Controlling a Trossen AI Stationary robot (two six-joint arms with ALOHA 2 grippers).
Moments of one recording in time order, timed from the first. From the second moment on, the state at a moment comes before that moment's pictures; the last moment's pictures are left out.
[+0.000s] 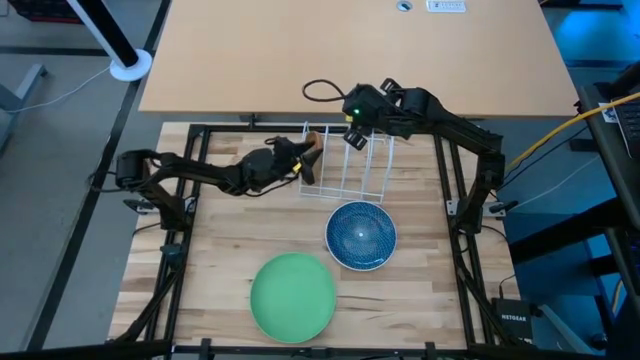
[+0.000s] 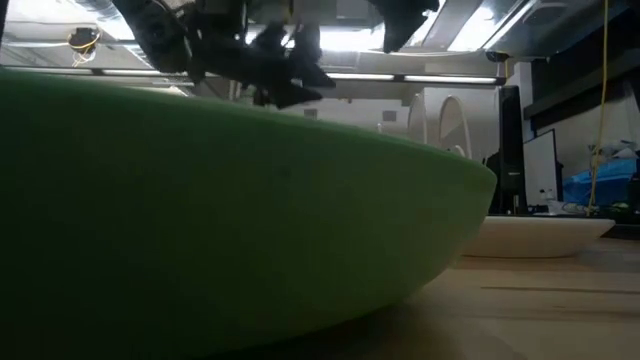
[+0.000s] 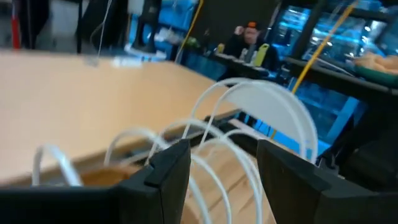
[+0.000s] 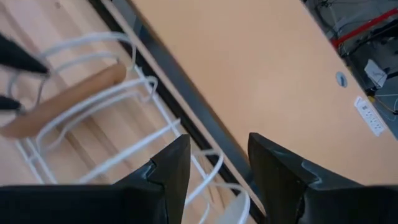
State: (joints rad) left arm 0.22 1.59 0.77 0.82 -0.42 -0.28; right arm -0.29 1.79 2.15 -1.37 0.59 0.09
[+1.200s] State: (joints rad) left arm -0.57 1.28 0.77 0.03 -0.07 -0.23; right arm 0.18 1.79 2.15 -1.57 0.37 0.23
